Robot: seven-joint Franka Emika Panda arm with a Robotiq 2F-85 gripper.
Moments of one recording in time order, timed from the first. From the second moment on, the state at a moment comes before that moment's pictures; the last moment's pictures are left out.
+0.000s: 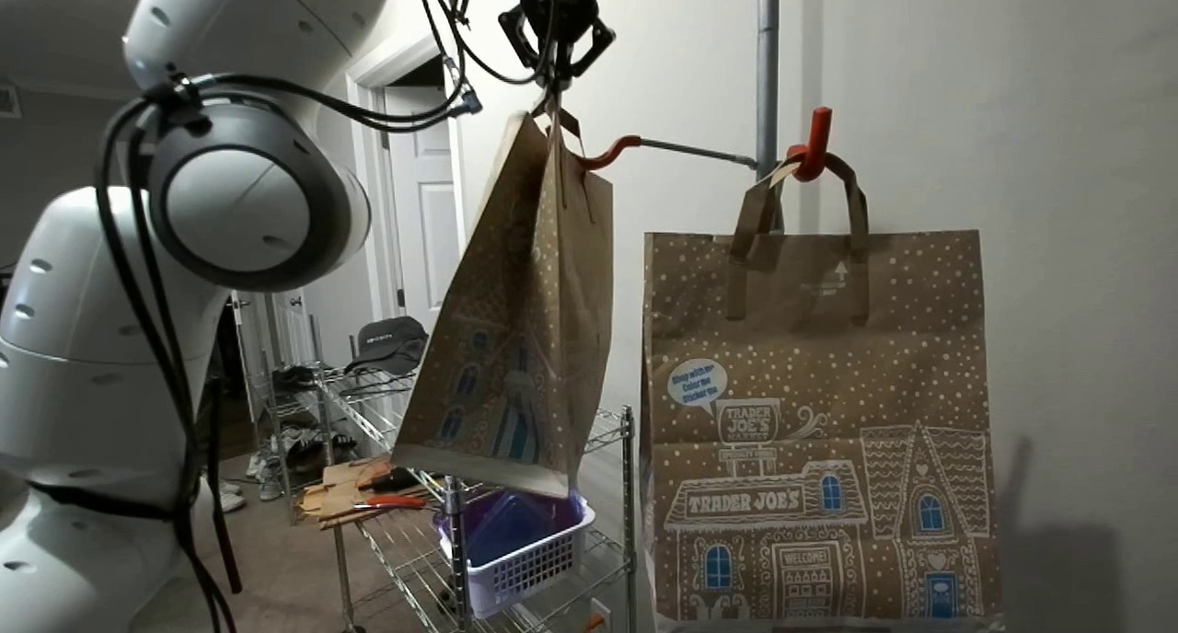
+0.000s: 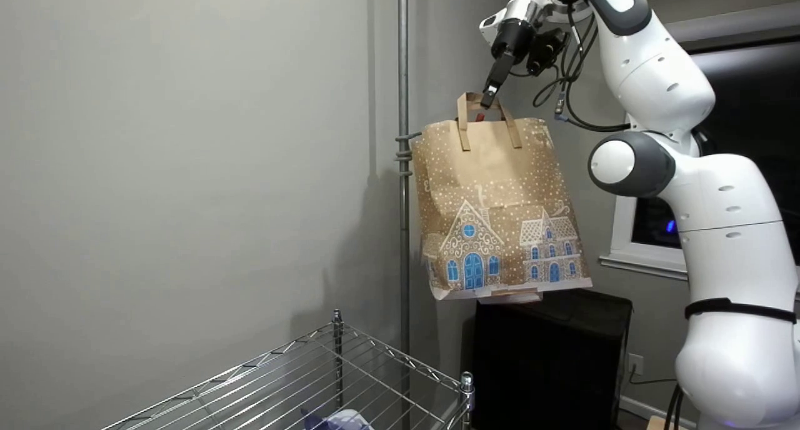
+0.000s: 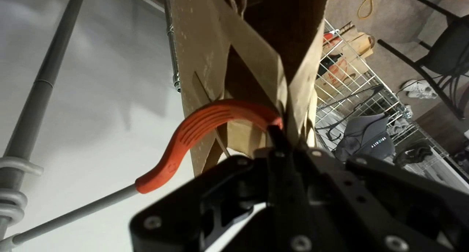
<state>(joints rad) -0.44 0.34 0.14 -0.35 0.64 0.78 -0.55</state>
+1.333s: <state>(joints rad) -0.32 0.32 0.12 -0.35 0.48 0.84 -0.54</state>
